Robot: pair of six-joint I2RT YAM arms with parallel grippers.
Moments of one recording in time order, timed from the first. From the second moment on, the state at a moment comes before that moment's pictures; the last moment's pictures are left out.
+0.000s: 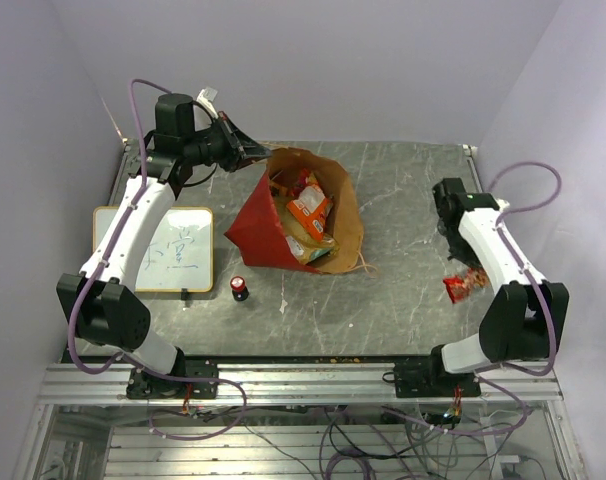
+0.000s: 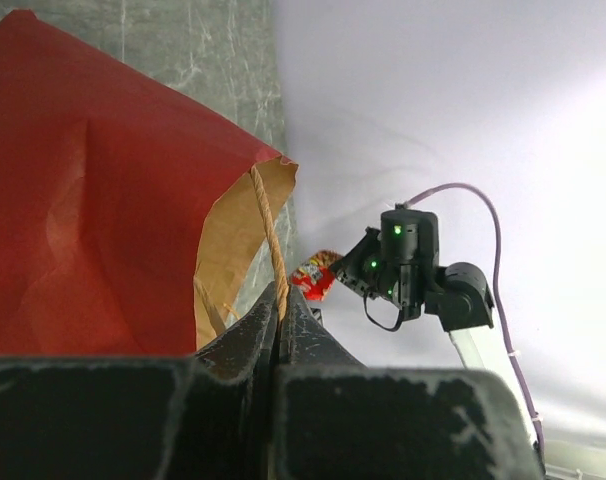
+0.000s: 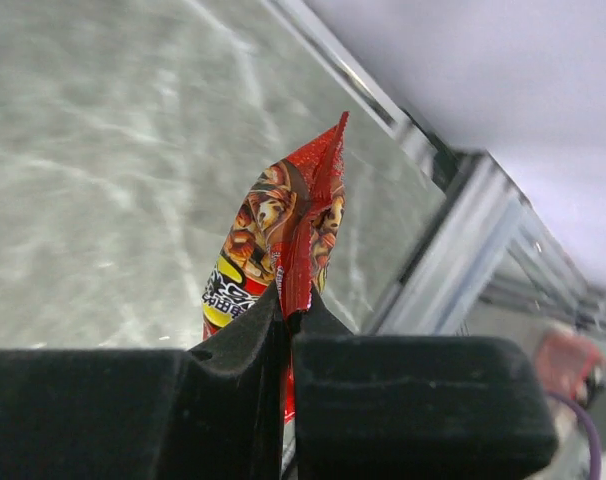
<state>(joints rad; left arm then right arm) -0.22 1.54 1.58 -0.41 0.66 -0.94 0.10 1.45 1.21 -1.17 0.79 0.73</state>
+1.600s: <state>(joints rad) -0.33 1.43 1.48 -0.55 0.60 -0.83 0.62 1.22 1.19 -0.52 0.18 0.49</state>
